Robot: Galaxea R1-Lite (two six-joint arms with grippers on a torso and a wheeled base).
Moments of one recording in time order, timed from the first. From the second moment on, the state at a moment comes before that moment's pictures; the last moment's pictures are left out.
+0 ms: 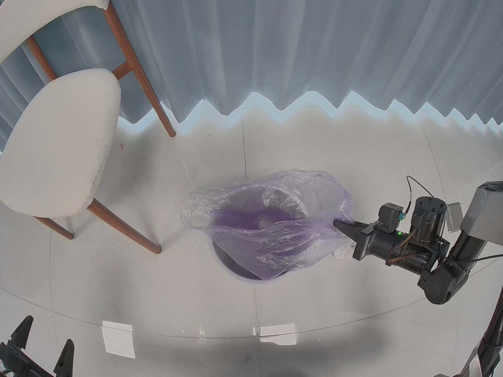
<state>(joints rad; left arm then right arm) 0.00 0.01 -0.02 0.04 -0.06 0.03 0.18 2.07 -0.52 -1.36 0.40 0.16</state>
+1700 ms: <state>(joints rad) -0.43 0.90 -0.46 -0.42 -0.26 -0.35 0.29 2.03 -0.22 -1.55 0.43 0.11</state>
